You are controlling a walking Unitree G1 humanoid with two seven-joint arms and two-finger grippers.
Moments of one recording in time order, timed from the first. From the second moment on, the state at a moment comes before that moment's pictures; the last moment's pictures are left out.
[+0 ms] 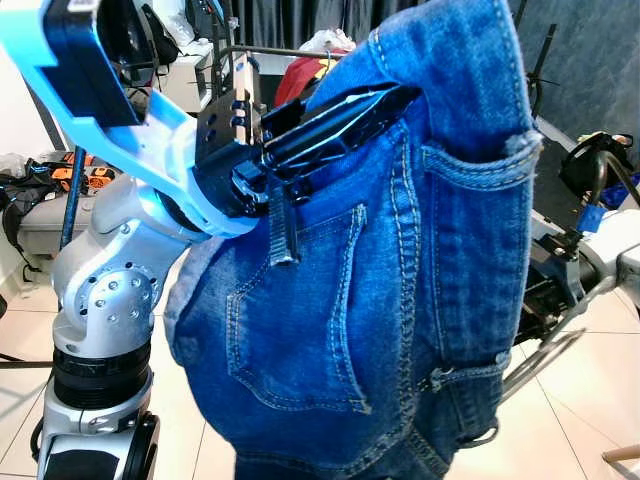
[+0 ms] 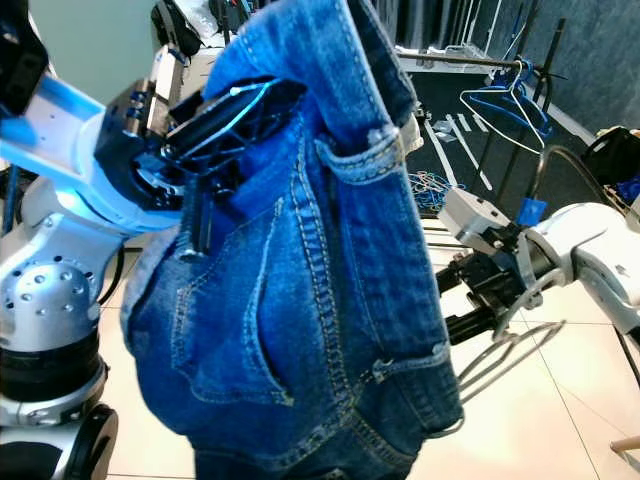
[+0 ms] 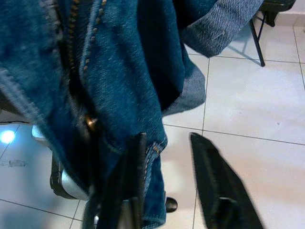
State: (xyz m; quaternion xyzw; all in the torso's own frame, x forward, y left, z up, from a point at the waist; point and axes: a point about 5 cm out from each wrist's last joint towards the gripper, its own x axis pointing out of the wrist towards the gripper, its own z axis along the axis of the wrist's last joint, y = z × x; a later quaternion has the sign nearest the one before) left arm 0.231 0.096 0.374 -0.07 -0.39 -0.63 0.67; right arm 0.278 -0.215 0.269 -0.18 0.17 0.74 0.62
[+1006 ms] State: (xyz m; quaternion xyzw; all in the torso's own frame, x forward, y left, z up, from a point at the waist) left arm 0.232 0.098 0.375 -0.08 -0.41 -0.61 0.67; right arm 0.294 -0.294 0.286 -0.16 0.17 0.57 0.79
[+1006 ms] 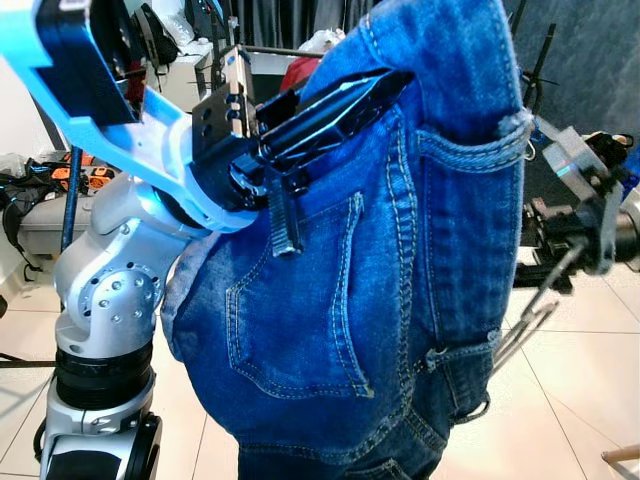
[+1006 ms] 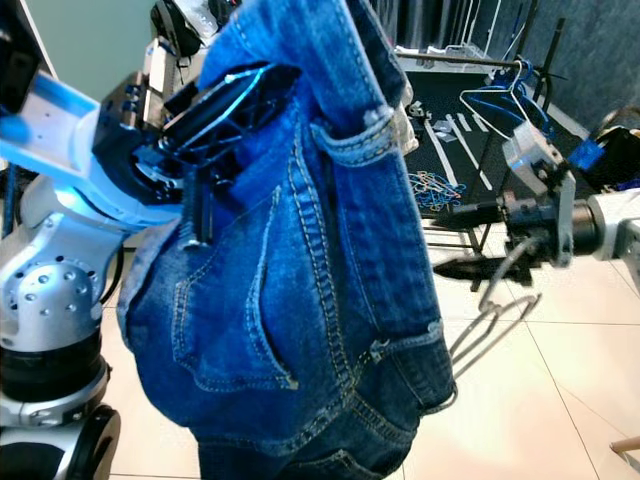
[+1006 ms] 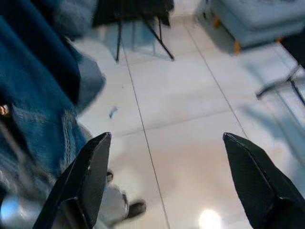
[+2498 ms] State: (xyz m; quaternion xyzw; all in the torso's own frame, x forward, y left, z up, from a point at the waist) left arm 0.225 0.097 0.377 -0.07 -0.43 -0.62 0.65; right arm 0.246 -0.268 0.273 -0.22 0.20 0.68 0.67
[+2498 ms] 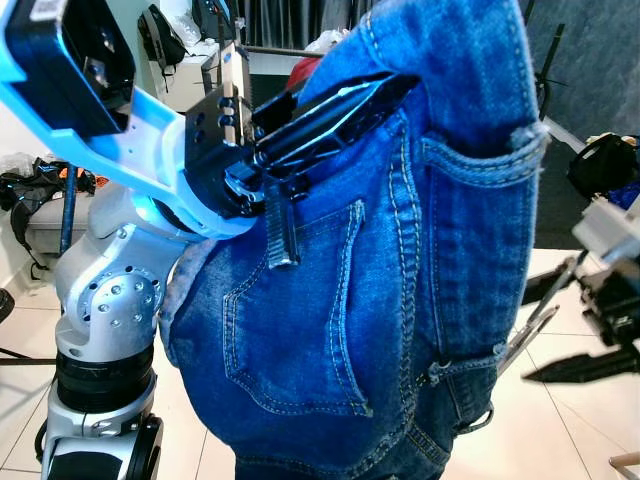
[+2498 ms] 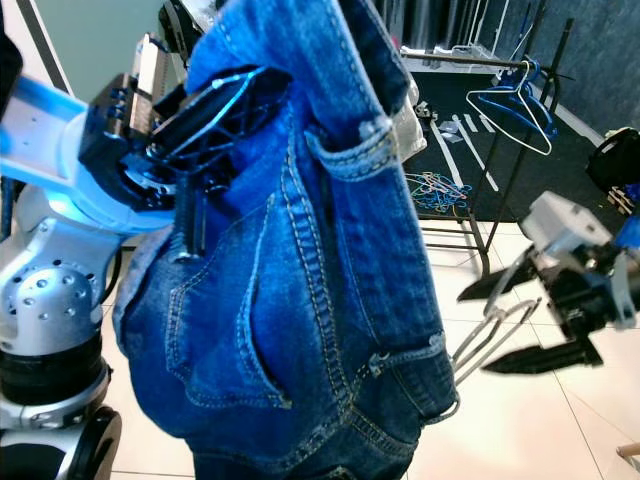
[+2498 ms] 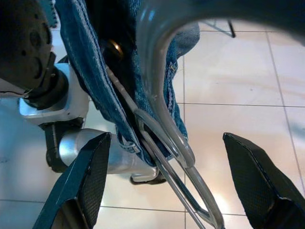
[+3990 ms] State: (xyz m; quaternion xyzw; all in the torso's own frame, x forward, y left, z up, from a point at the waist) left arm 0.266 0.109 0.366 0.19 -0.35 -0.51 0.76; right arm 0.263 -0.240 0.340 -0.17 -0.02 0.66 0.73
